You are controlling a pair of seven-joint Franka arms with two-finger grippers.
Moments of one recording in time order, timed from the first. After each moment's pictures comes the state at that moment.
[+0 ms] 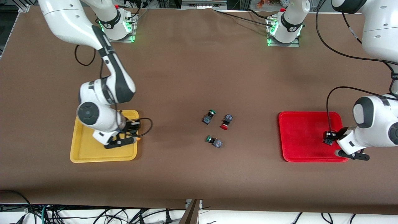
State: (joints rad) left arm 0.26 0.73 -0.10 -1.43 0.09 1.99 0.26; right arm 0.23 0.63 0.03 -1.55 0.04 2.09 0.02
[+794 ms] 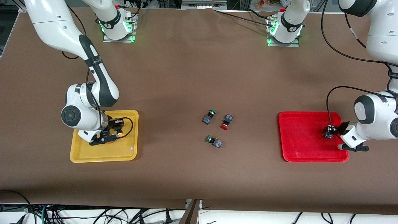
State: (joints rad) left arm 0.33 0.74 -0.10 -1.56 0.03 2.10 0.26; right arm 0.15 0.63 0.01 -1.70 0.04 2.21 -0.10
